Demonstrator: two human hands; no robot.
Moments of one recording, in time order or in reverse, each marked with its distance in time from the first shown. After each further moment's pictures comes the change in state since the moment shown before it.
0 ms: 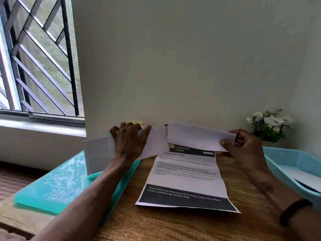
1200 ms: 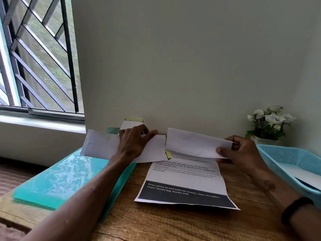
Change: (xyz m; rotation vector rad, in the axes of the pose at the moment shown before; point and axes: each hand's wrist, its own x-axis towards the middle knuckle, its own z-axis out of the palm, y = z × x) left_hand -0.001 -0.006 0.012 -0.196 -0.294 -0.035; right_hand 0.002 0.024 -0.003 0.025 -0.176 0.214
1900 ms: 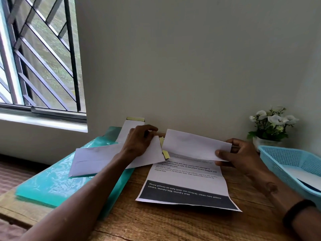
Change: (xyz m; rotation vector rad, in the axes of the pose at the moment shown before) left_hand 0.001 0.005 0.001 -0.118 -0.029 0.101; right_hand 0.006 0.010 0.004 0.153 -0.078 0.088
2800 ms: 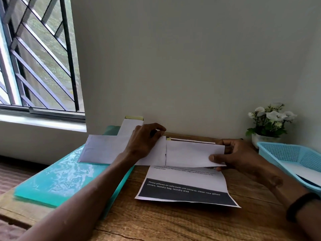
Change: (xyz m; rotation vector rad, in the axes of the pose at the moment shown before) left_hand -0.008 0.023 0.000 -0.065 -0.031 0.121; right_hand -0.004 -0.008 -0.007 -0.106 -0.316 0.045
